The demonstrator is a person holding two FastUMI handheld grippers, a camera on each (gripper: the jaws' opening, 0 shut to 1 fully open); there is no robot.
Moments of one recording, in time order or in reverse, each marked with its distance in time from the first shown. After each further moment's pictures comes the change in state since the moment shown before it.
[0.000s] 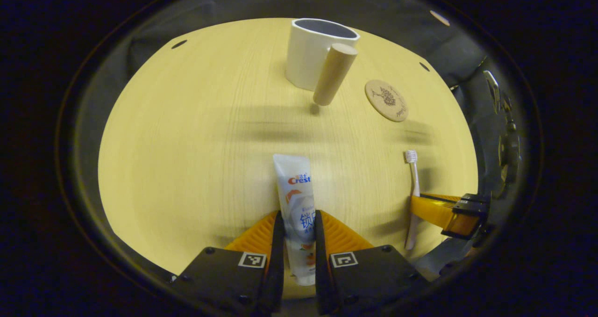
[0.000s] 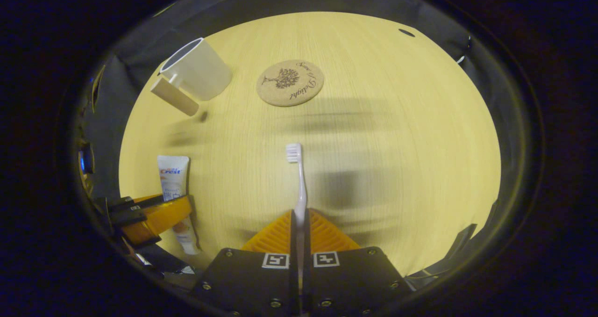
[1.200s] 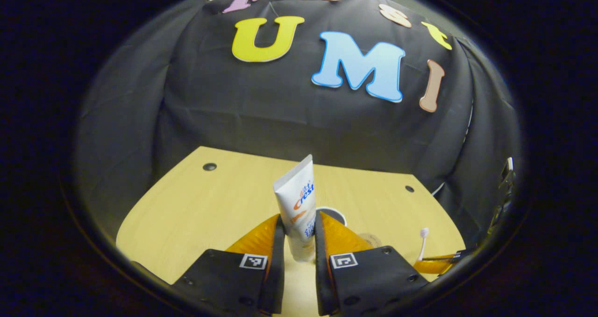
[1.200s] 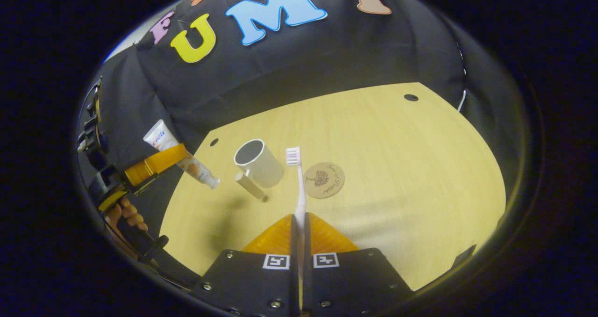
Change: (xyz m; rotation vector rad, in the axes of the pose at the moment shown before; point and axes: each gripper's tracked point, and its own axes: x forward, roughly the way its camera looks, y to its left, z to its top) left arm -0.198 0.037 0.176 -0.027 -0.902 -0.038; right arm -0.105 0.027 0.084 -0.004 -0.528 0.212
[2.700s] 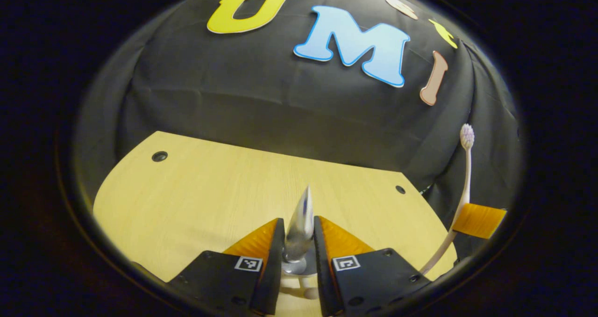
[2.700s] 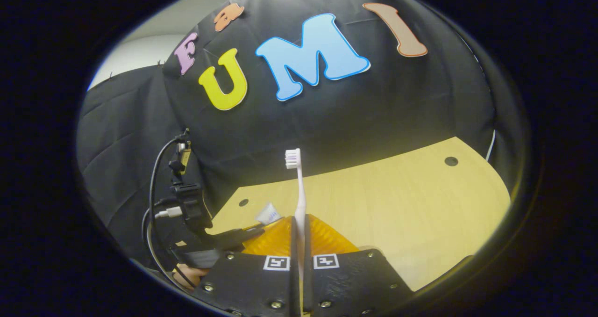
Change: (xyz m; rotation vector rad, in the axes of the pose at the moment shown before) left arm 0.135 -0.052 -0.031 -0.034 0.146 -0.146; right arm 0.028 0.074 0.151 -0.052 -0.325 0.160
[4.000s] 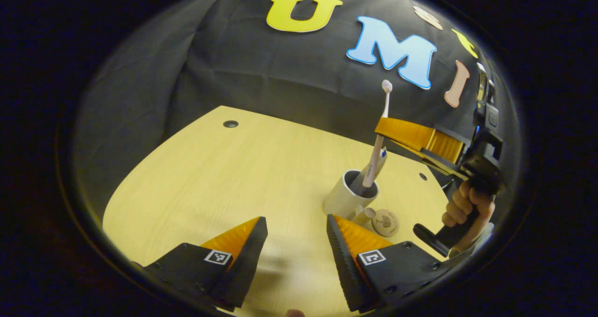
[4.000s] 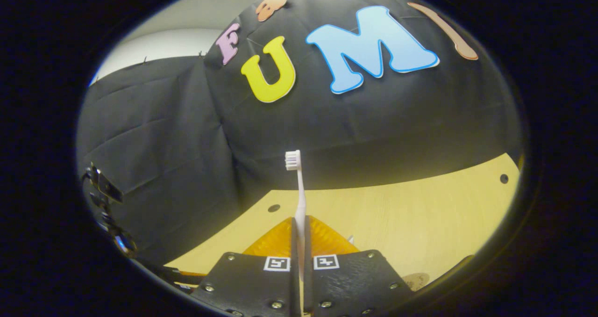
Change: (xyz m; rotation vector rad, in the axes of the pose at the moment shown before) left arm -0.159 0.094 -0.078 -0.099 0.079 0.236; right arm 0.114 0.072 -0.021 -0.174 -0.053 0.232
